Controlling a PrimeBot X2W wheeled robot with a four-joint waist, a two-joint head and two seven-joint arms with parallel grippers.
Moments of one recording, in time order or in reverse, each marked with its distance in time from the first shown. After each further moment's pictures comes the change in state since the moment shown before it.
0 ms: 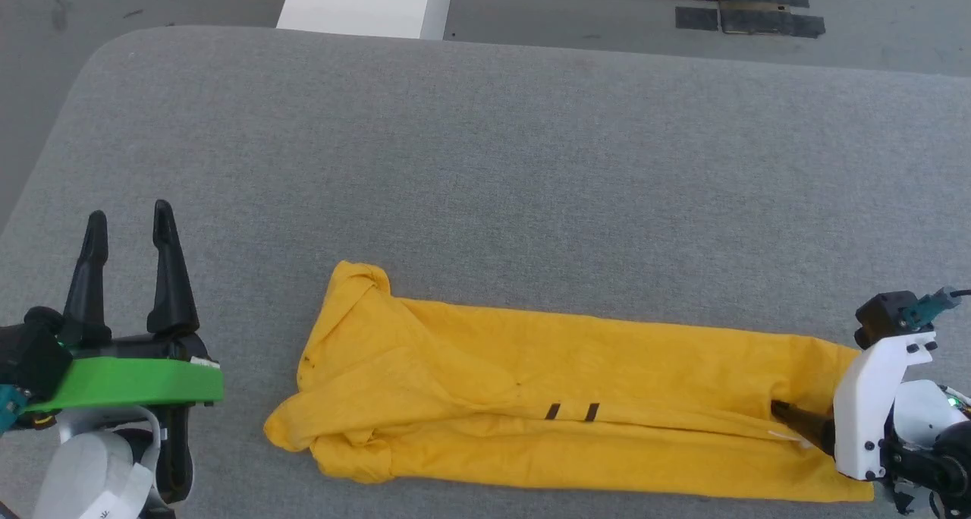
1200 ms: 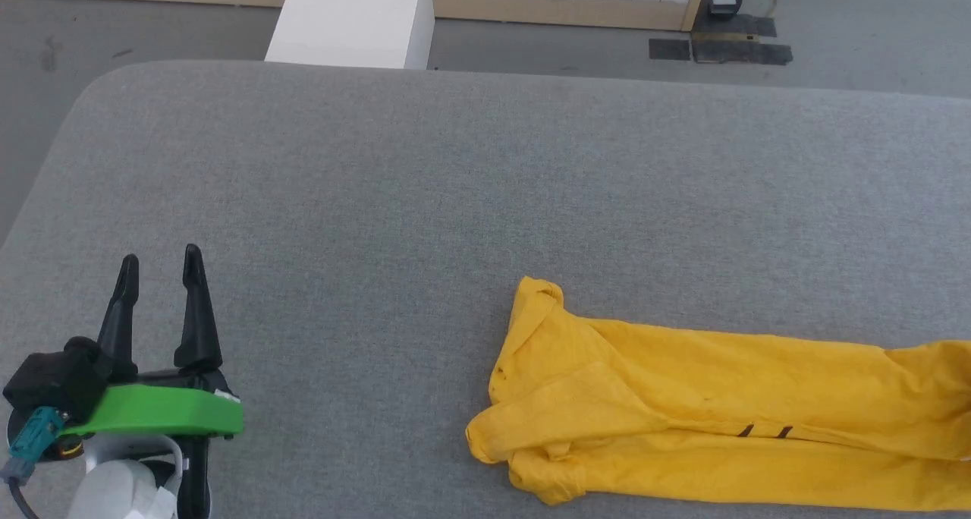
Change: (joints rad) left arm 0.044 -0.055 0.021 0.073 0.058 -0.044 -0.001; right arm -0.060 0.000 -0.407 0.127 -0.437 0.008 0.136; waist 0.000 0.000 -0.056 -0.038
